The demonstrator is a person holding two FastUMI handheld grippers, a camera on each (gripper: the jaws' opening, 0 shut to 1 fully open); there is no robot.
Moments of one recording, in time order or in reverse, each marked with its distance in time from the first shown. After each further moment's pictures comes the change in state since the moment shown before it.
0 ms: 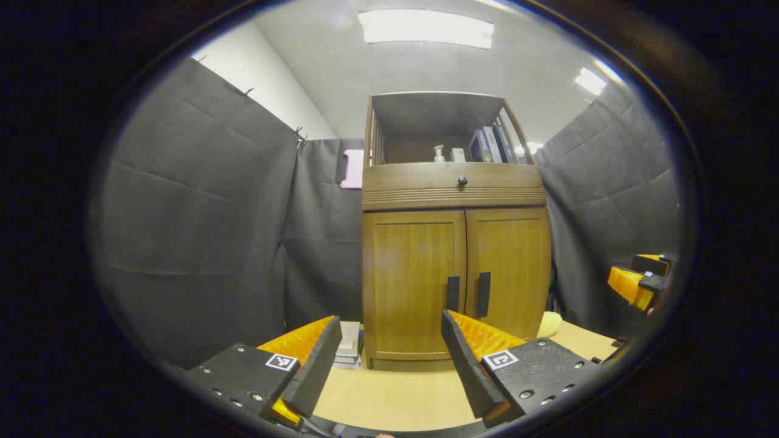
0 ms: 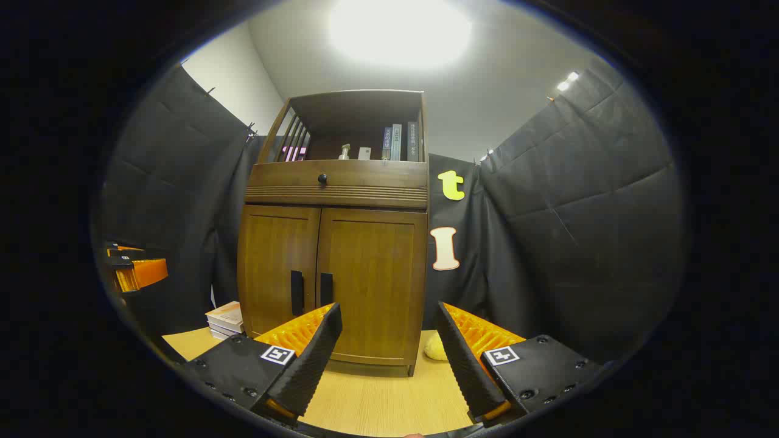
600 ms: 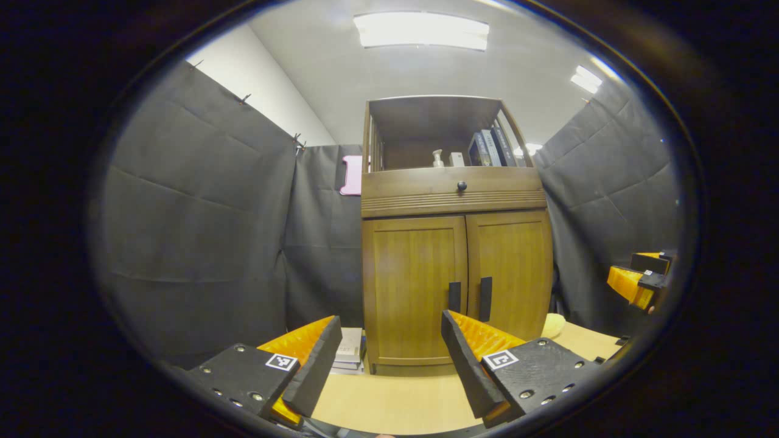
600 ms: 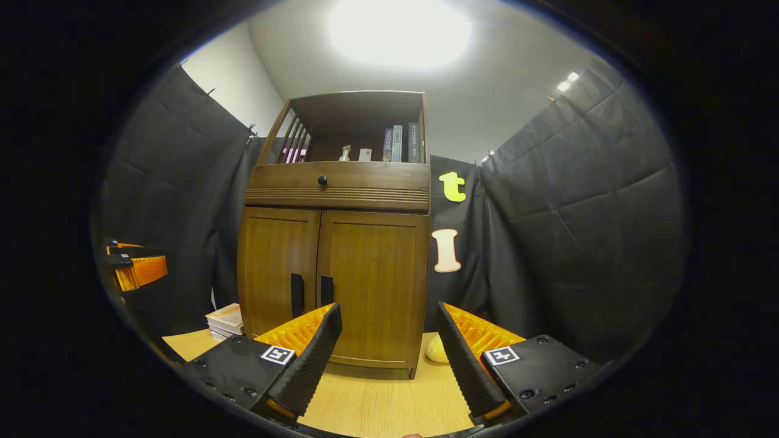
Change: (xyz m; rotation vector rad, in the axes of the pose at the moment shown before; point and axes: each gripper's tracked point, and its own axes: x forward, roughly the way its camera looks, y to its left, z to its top) left arm 0.001 0.001 0.004 0.024 -0.036 0.004; right arm 0.008 0.000 0.004 0.001 -0.009 0.003
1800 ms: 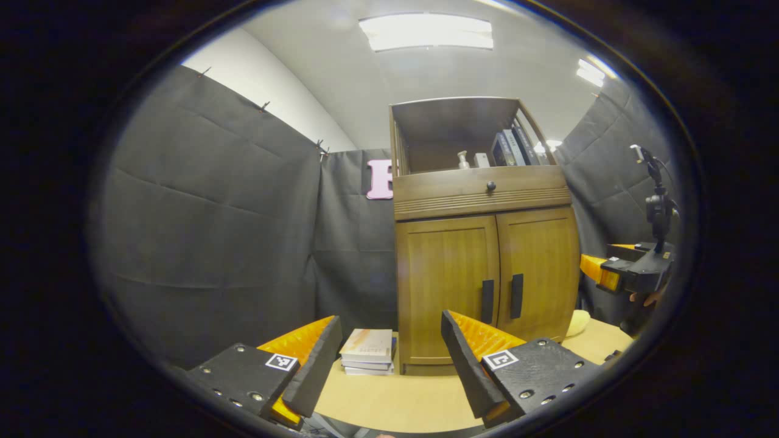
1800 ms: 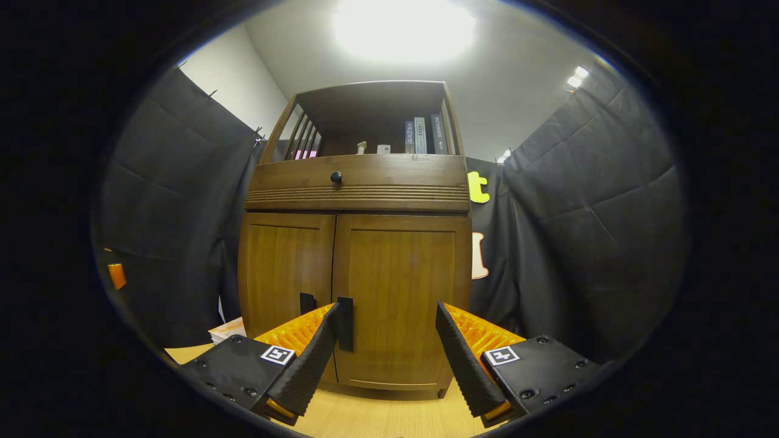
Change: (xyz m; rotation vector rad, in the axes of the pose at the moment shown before) left arm 0.000 0.025 0.000 0.030 -0.017 0.156; right arm 0.107 0.052 0.007 0.032 -0.027 0.081
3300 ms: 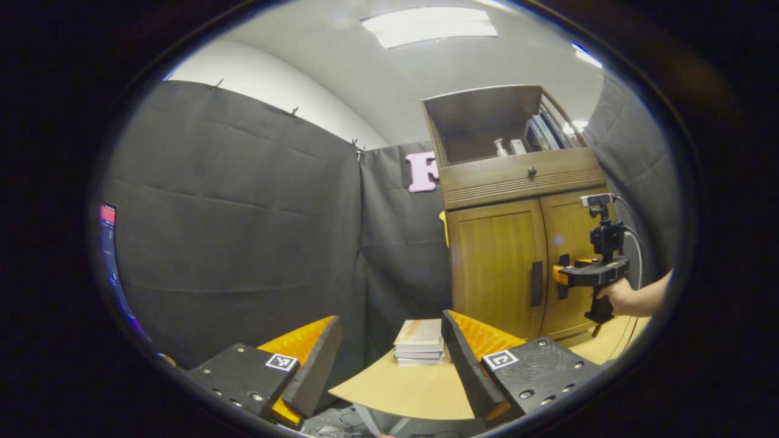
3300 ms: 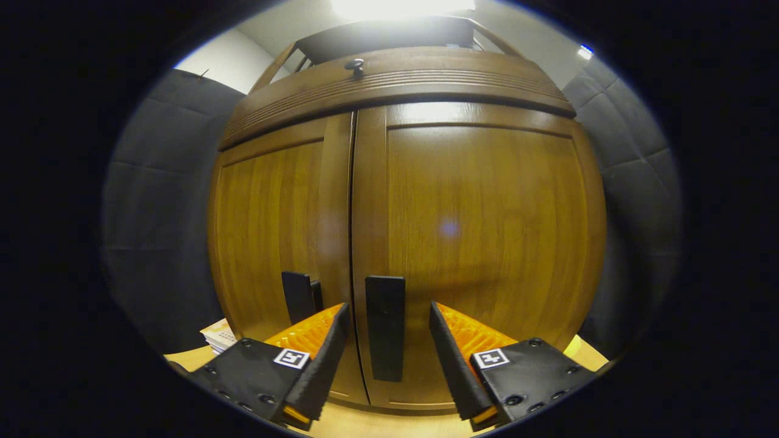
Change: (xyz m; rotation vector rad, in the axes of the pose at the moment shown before) left arm -0.033 0.058 -0.007 0.067 0.057 0.207; right arm 0.180 0.081 -0.113 0.058 0.183 0.126
